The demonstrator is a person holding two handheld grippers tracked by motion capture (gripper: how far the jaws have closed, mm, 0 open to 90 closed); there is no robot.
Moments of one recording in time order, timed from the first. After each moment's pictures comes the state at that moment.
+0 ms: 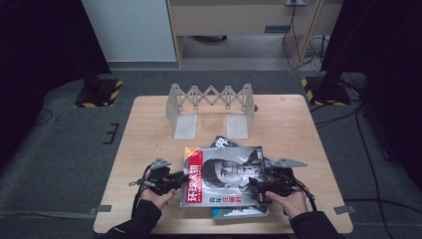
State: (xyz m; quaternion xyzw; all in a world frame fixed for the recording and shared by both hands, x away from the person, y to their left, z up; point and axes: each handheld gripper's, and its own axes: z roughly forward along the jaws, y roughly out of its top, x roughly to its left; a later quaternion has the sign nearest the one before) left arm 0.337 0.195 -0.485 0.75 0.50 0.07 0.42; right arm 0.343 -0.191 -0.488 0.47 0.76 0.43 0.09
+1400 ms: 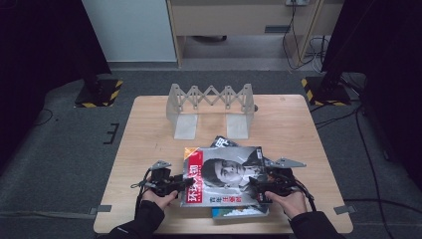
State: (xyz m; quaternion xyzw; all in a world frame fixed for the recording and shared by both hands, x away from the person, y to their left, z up) left arm 0.335 0.193 -0.493 0.73 0.53 0.02 0.43; right arm 0.344 -0.190 -0.490 0.46 0.77 0.42 0.12
